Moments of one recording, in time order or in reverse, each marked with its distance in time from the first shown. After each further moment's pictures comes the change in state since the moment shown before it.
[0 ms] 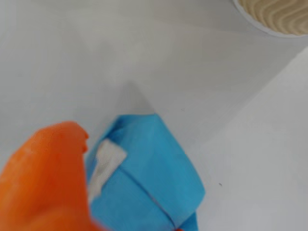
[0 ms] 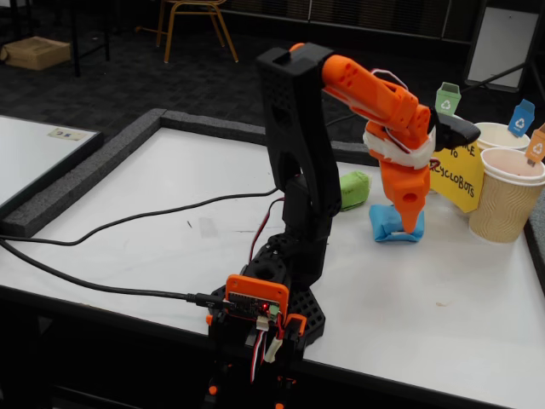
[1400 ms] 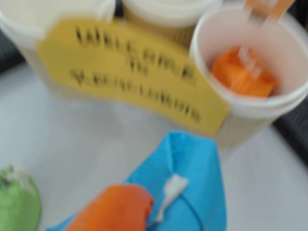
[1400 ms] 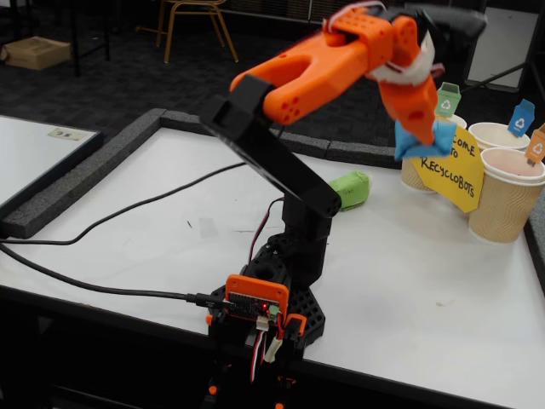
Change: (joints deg) arm -0.5 30.8 -16.7 26.4 0.0
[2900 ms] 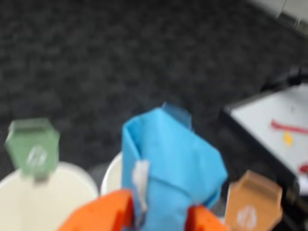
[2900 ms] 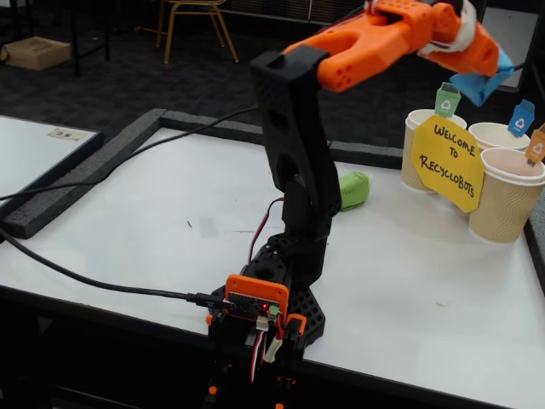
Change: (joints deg) arm 0.2 -29.5 -21.6 -30.3 -38.1
